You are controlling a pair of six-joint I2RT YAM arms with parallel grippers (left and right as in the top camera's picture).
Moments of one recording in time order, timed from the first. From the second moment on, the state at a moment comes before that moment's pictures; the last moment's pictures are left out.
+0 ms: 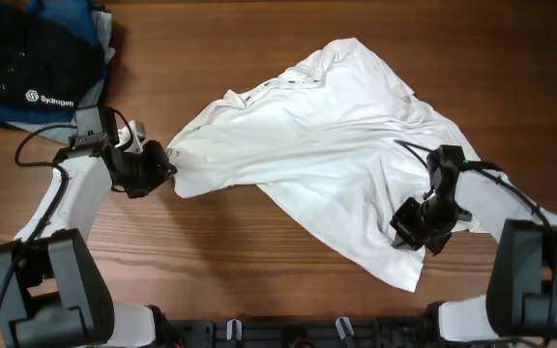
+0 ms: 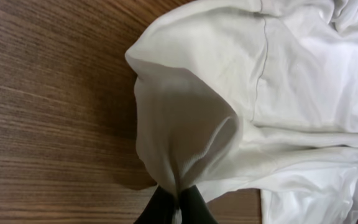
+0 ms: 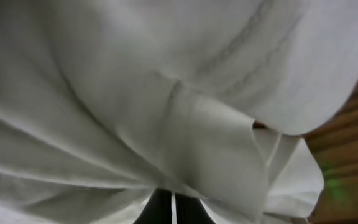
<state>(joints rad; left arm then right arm) 0.19 1.62 0.92 -0.63 0.44 -0.38 -0.07 1.65 0.74 -0.94 -0.29 0.66</state>
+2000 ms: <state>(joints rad) 0.19 1.62 0.92 -0.65 0.46 -0.36 -0.11 1.71 1.31 -1.38 -0.23 0.35</state>
